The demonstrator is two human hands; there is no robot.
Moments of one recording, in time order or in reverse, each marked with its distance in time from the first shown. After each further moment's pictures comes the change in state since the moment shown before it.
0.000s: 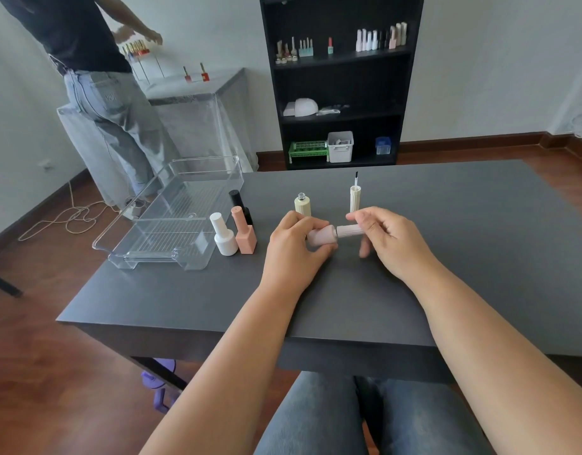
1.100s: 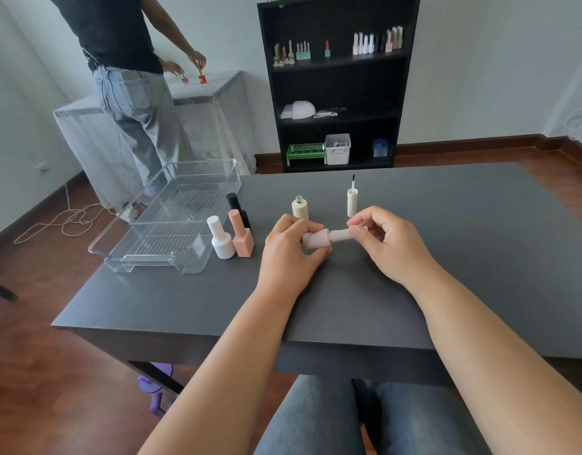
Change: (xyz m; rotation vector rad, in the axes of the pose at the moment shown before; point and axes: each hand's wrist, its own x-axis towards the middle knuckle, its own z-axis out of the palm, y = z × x) left_hand 0.001 -0.007 0.002 -0.018 0.014 -0.008; right_hand 0.000 0.001 0.001 -0.014 0.052 -0.079
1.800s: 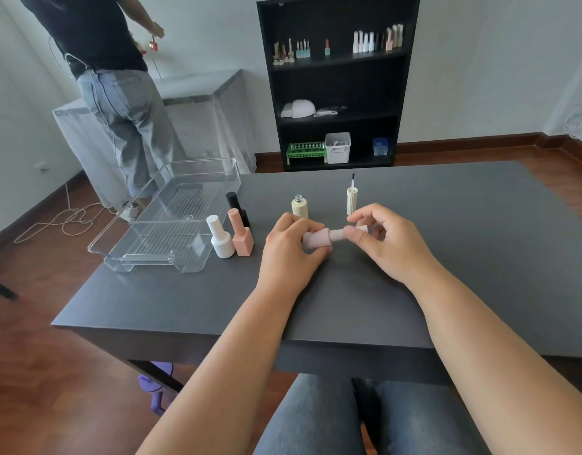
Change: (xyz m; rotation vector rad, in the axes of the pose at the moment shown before) left_hand -0.001 0.002 -0.001 0.011 0.004 0.027; right_hand -0.001 -0.001 -0.003 0.002 -0.021 0.028
